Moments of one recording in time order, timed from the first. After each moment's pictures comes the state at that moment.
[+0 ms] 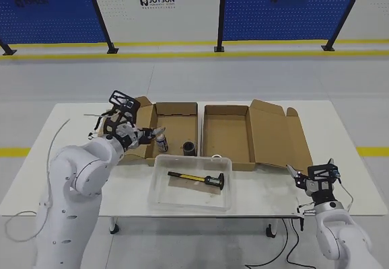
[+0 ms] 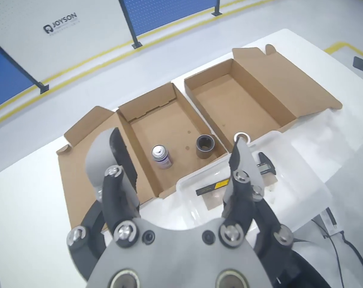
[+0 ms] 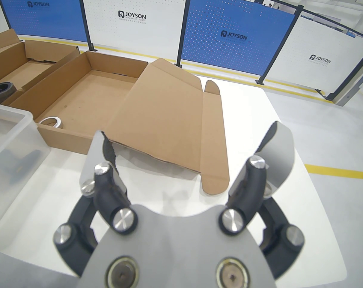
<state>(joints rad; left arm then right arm) 1.19 -1.24 -1.53 -1.93 1.08 -0.26 -0.93 -1.73 -1.15 1.60 -1.80 -1.33 0.00 0.00</state>
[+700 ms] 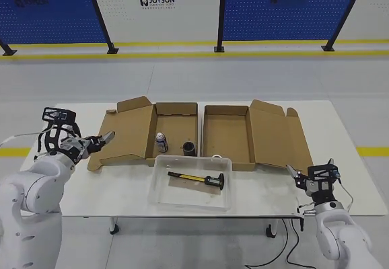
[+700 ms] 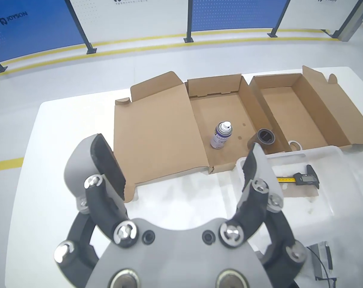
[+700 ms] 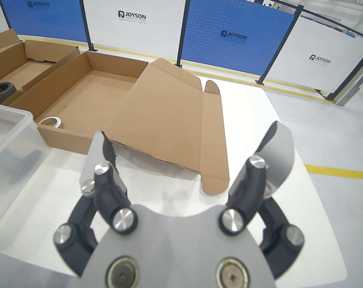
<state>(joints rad) 1.37 -1.20 -1.83 -1.95 1.02 -0.23 -0.86 -1.73 -1.15 1.60 -1.80 -1.33 0.00 0.00</state>
